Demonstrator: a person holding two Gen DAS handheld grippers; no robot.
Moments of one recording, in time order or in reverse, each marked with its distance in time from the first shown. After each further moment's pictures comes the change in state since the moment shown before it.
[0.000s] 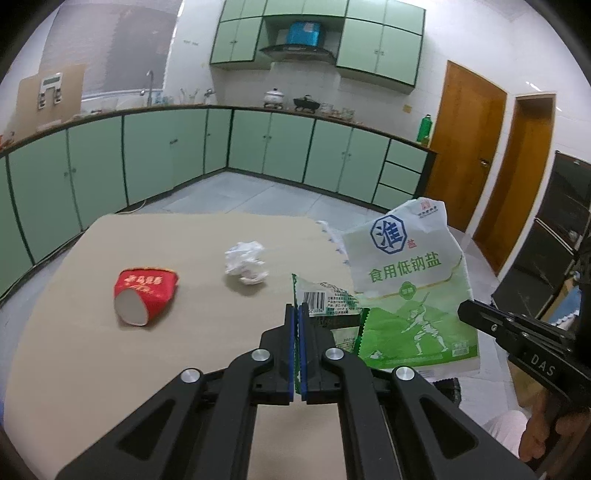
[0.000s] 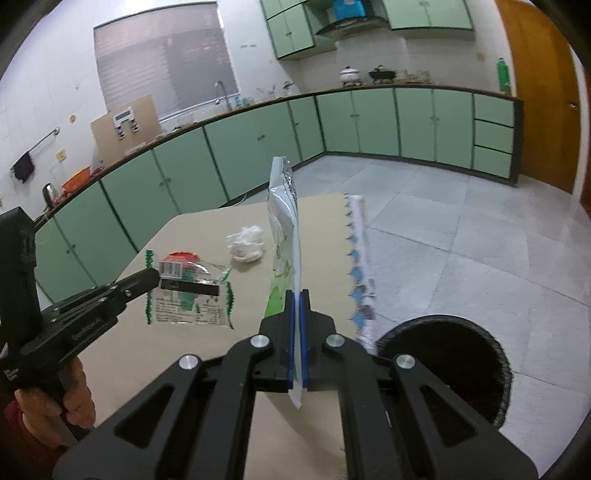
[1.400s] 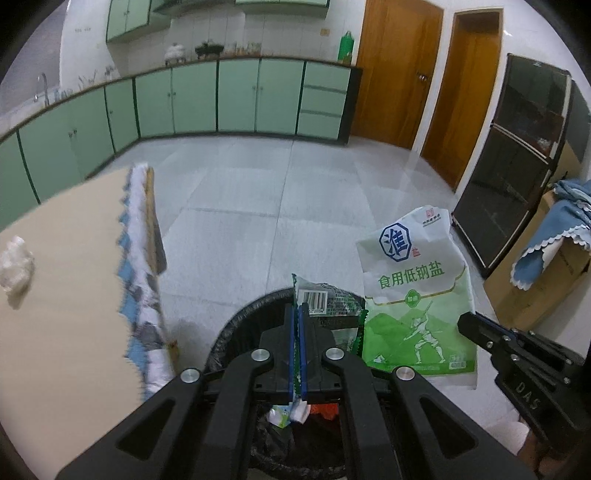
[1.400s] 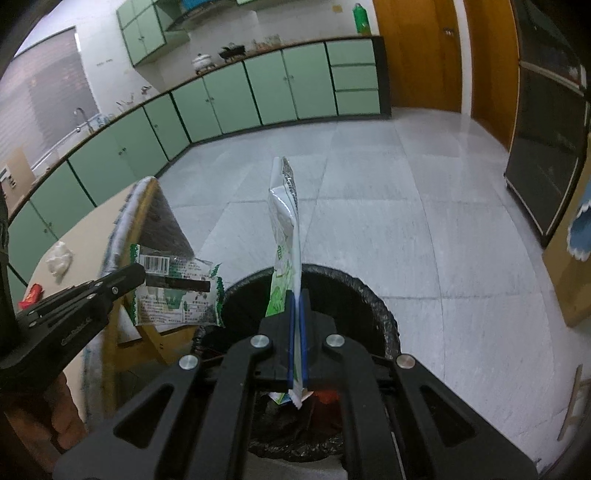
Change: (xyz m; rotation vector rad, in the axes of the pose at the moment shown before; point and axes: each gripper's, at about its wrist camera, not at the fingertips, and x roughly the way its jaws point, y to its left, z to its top) left arm 0.173 -0.217 -0.042 0.217 0.262 -0.176; right arm 0.029 -0.216 -0.089 0.322 0.102 -0.378
